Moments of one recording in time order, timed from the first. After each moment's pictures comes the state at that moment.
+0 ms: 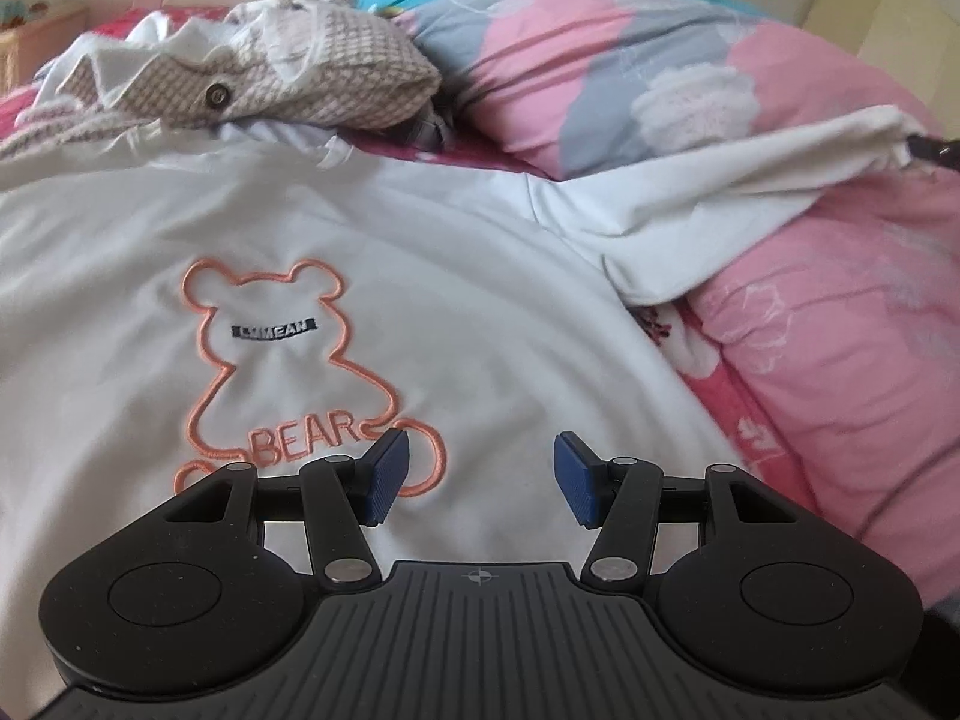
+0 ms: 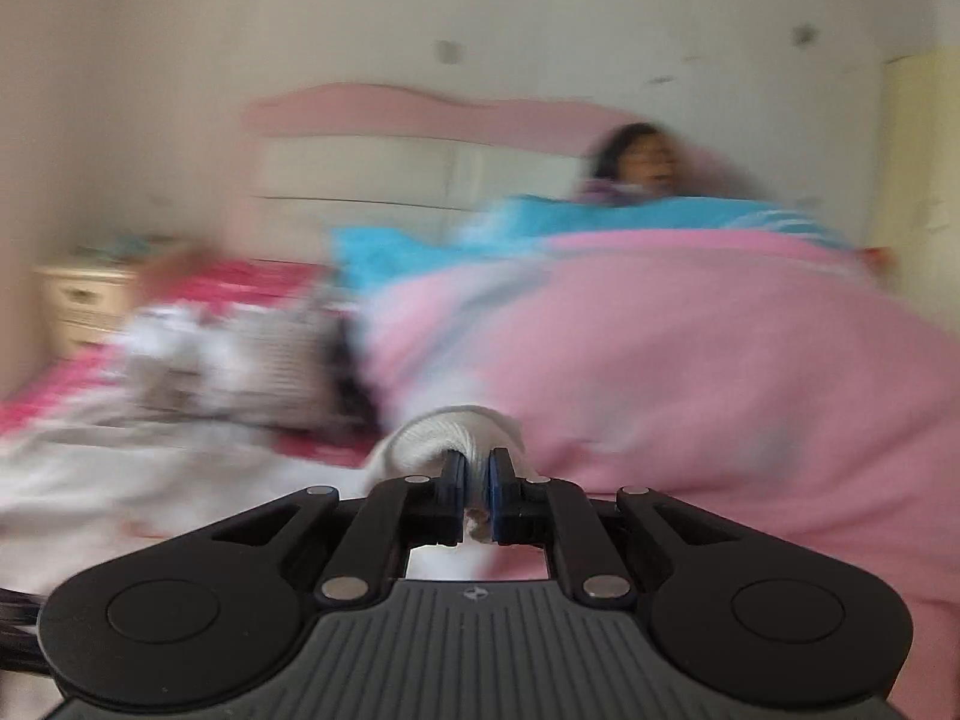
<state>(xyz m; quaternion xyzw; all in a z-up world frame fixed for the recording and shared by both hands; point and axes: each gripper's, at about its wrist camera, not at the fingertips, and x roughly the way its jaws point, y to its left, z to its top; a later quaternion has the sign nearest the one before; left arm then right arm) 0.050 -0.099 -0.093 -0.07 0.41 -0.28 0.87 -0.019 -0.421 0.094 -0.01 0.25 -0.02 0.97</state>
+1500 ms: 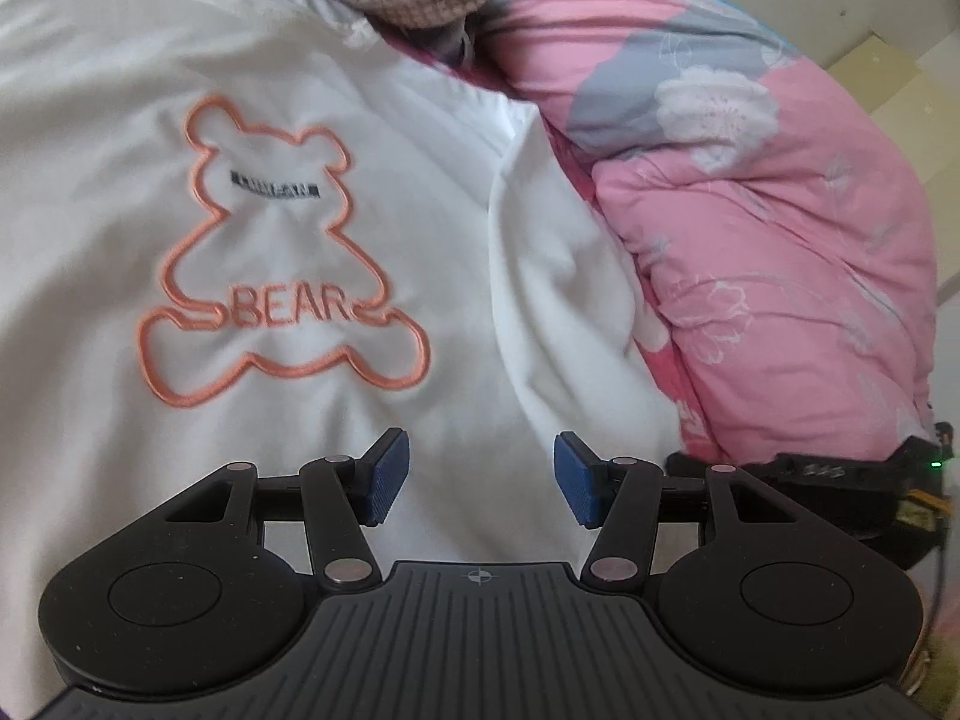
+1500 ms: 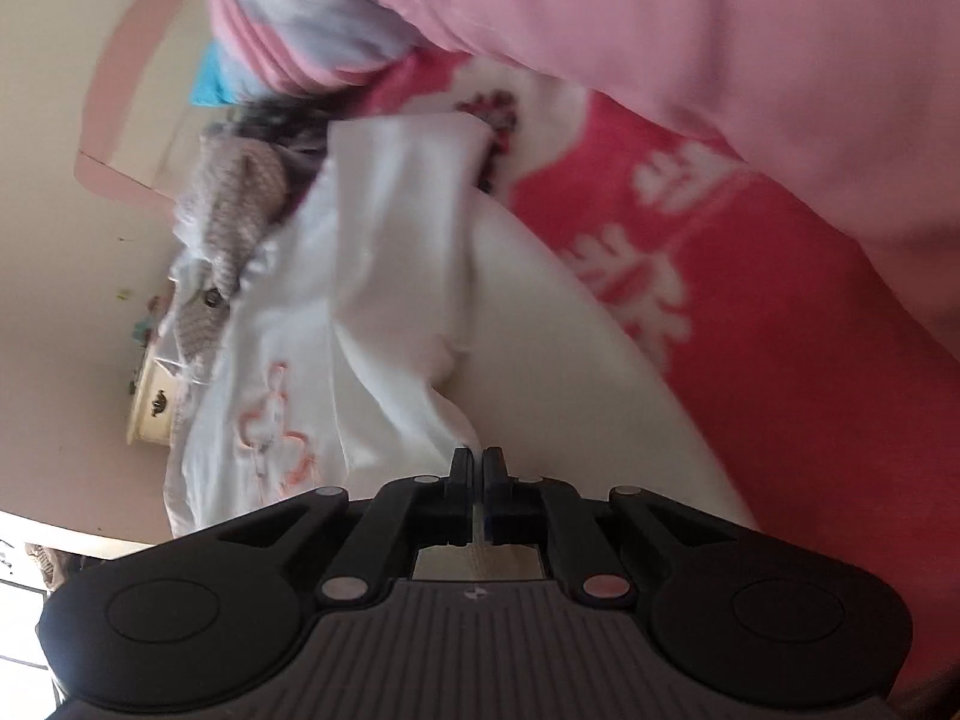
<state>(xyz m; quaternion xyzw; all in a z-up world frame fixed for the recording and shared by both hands) 0.055 -0.071 -0.124 -0.18 0.49 -0.32 0.79 -0.061 -0.426 -0.157 0.47 0.42 -0.07 0.78</state>
